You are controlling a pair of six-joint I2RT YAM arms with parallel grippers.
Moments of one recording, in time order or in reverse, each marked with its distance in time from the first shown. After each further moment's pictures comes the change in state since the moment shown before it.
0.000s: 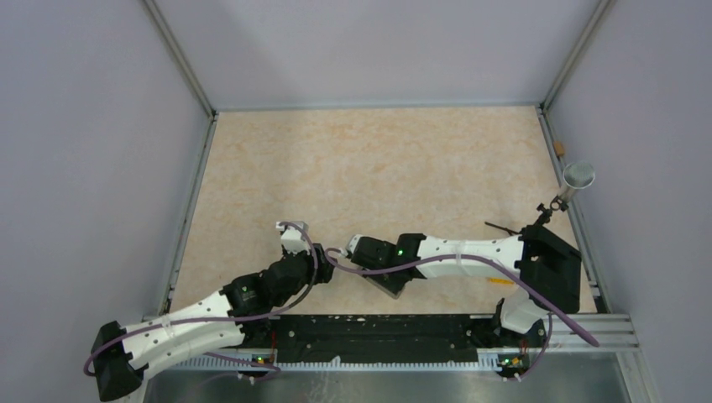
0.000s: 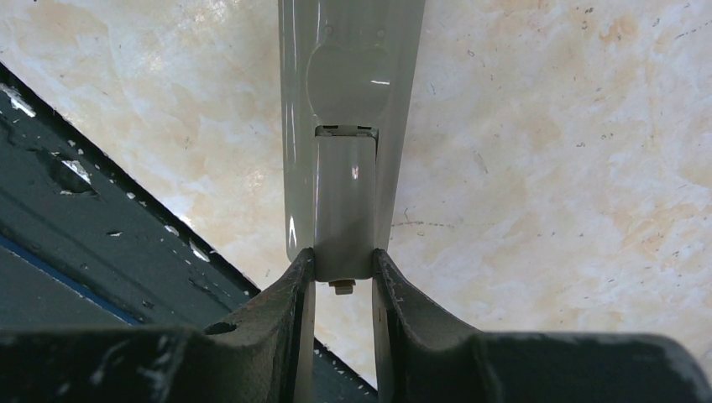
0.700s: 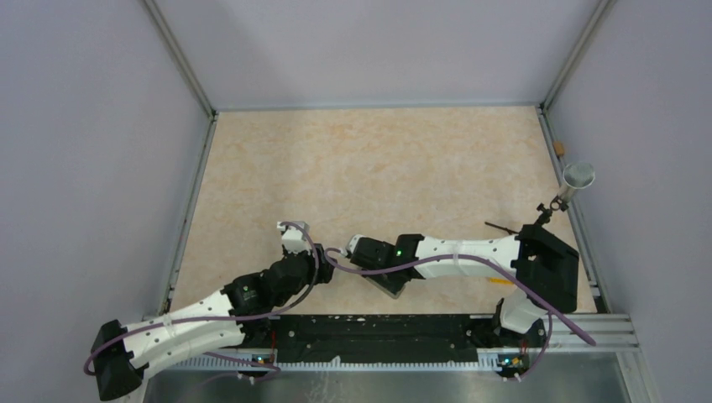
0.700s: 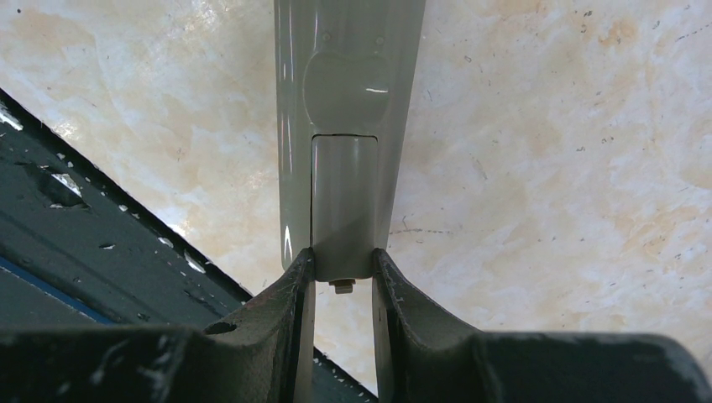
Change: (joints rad) left arm 0.000 0.015 0.000 0.001 0.000 0.000; right arm -0.002 0.014 -0.006 0.018 0.013 0.008
